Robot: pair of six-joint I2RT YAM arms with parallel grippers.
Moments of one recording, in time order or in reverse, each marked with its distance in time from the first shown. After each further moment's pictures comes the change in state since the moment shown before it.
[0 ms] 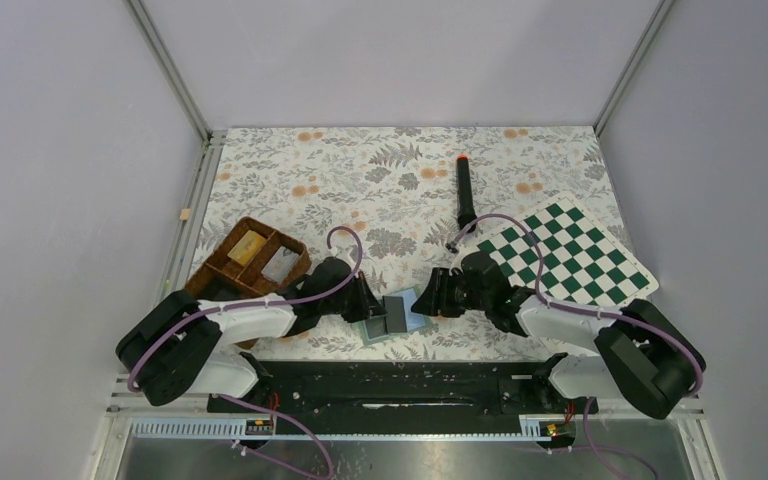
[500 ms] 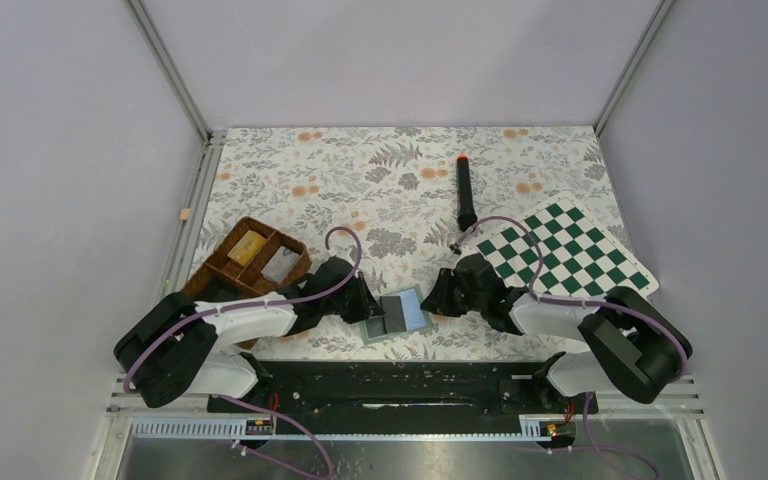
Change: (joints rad) left arm -0.020 -0.015 0.021 -0.084 -0.063 -0.039; right arm 0.006 0.127 -0.004 0.060 0.138 0.020
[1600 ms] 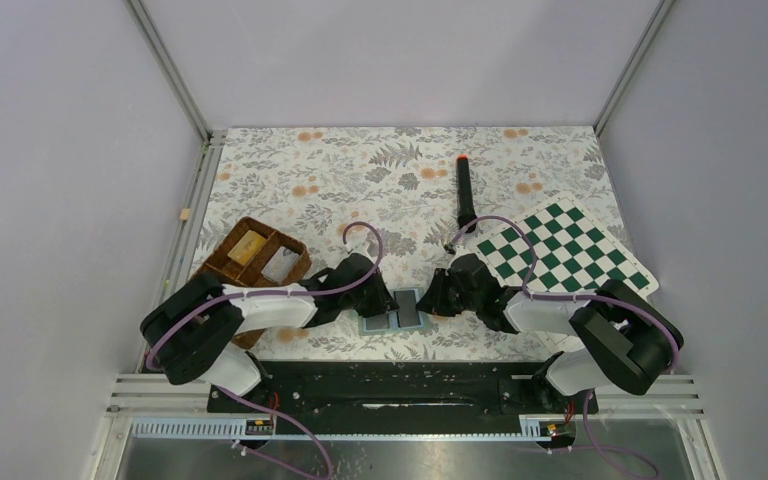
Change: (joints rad) left arm -0.074 0.171 0.121 0.044 -0.072 -0.001; right arm 0.024 0.032 0.016 0.020 0.002 0.001
